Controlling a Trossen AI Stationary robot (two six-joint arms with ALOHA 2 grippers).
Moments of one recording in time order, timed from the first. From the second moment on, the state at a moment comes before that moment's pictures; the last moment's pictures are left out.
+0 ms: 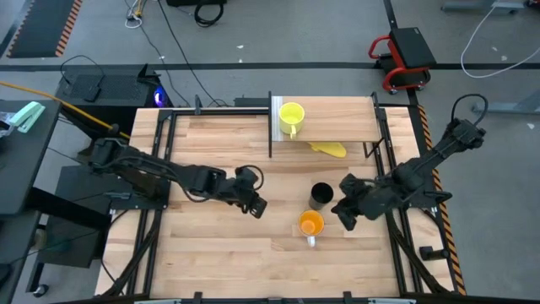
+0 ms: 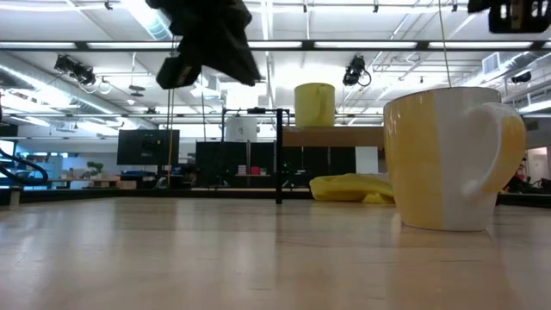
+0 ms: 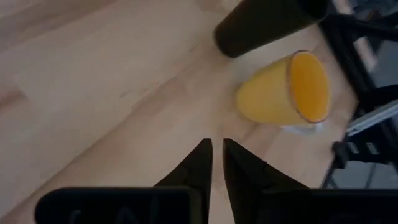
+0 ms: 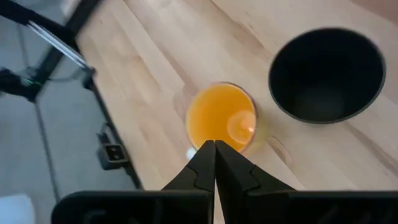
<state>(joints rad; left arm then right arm) -0.22 1.54 1.12 -0.38 -0.19 -1.09 0.60 1.10 1.00 -0.82 0.33 1.29</state>
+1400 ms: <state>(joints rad) -0.28 1.71 1.09 -0.24 -0.21 -1.14 0.47 1.47 1.00 -0.81 0.23 1.24</state>
